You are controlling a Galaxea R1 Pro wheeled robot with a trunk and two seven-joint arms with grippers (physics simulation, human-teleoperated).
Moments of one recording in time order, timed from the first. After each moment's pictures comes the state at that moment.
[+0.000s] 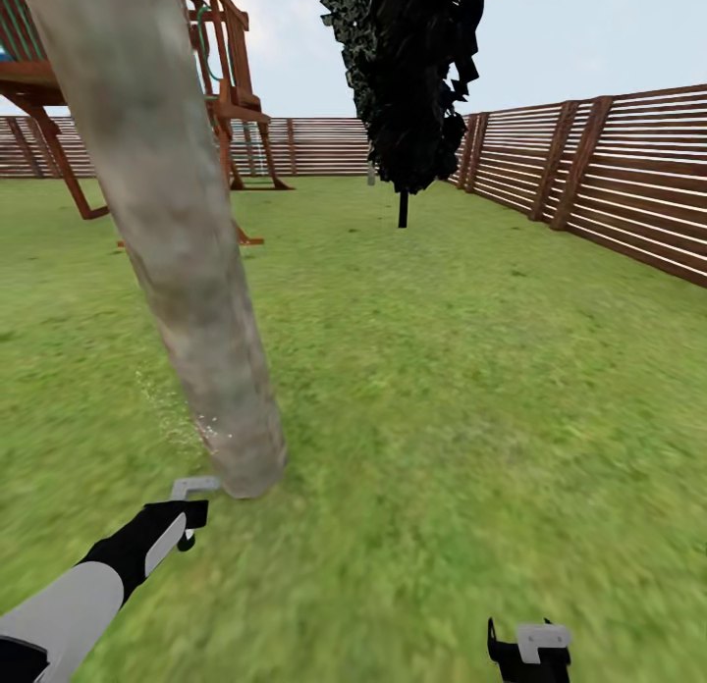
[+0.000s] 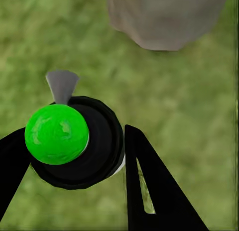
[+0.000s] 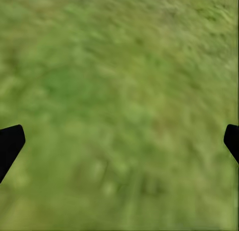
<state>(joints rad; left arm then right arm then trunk) -0.76 0.21 -0.30 -0.41 0.40 0.35 0.18 -0.37 0.02 -0.78 -0.20 0.94 -0.62 -0.27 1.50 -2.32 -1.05</state>
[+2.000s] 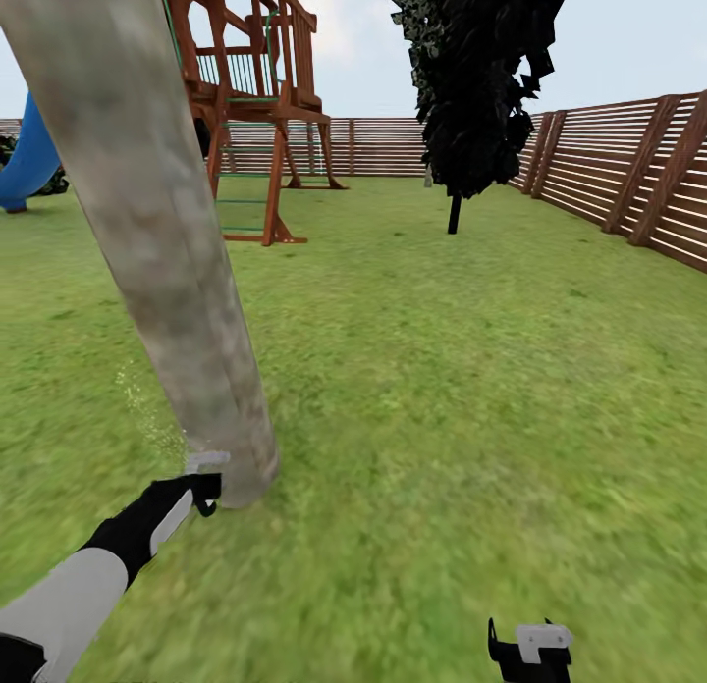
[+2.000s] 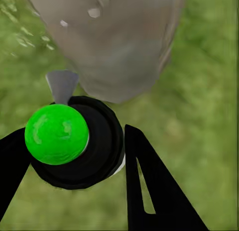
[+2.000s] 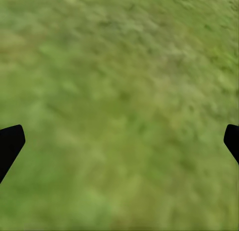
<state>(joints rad) -0.77 0.22 -0.30 -0.54 0.41 0.37 0.12 -0.37 0.02 -0.78 -0.20 0.94 -0.62 -0.27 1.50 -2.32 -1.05</state>
